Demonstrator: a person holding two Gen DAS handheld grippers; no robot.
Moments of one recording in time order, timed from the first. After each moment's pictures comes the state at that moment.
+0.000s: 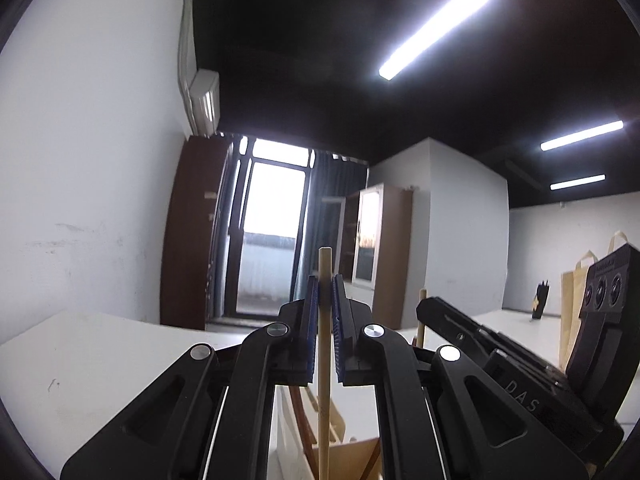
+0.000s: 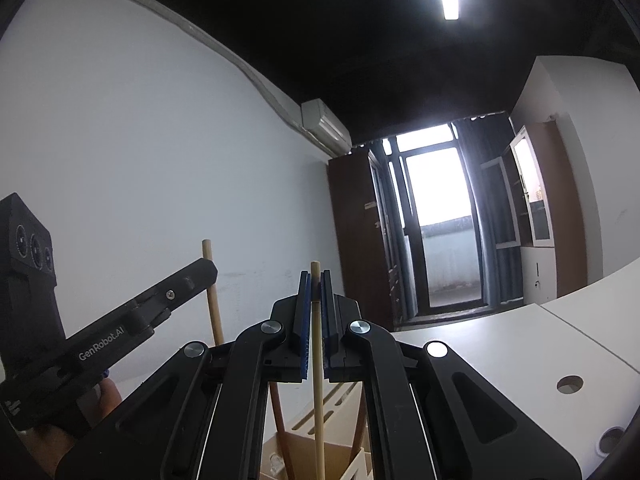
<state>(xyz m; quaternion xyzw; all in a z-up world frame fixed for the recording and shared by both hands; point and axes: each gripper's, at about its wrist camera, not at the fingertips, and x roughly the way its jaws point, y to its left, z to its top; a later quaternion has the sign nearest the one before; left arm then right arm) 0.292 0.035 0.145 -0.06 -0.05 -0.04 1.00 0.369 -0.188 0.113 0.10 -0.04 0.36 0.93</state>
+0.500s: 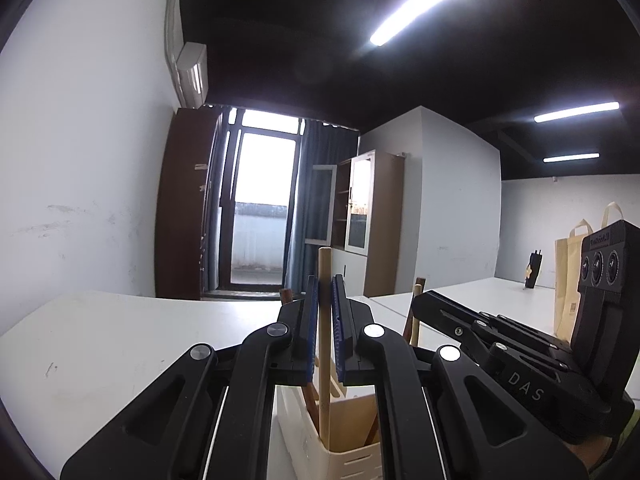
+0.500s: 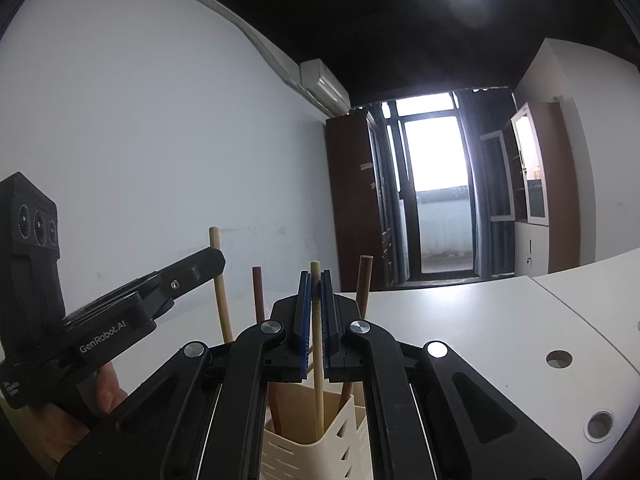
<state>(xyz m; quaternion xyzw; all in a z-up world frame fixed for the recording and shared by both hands) 0.293 0.052 0.125 -0.04 0.01 -0.06 1.00 0.369 -0.184 0.097 0.06 0.03 0.36 0.93</state>
